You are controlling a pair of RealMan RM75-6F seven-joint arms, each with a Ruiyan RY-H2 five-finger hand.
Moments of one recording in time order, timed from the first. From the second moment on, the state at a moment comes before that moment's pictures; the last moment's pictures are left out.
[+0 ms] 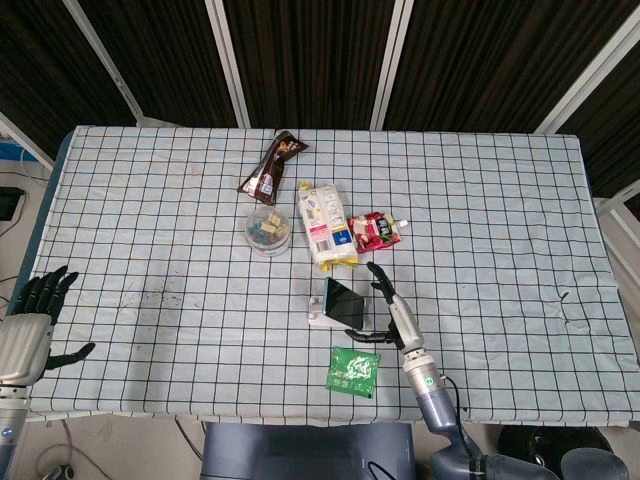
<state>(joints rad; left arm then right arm) -0.13 -1.17 -0.04 -1.63 1.49 1.45 0.02 0.44 -1.88 0.17 -1.24 -1.42 1.20 0.65</state>
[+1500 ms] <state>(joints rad) -0.13 -1.16 -0.03 -1.64 1.49 1.43 0.12 0.16 -1.17 0.06 -1.68 -1.36 1.43 -0.22</state>
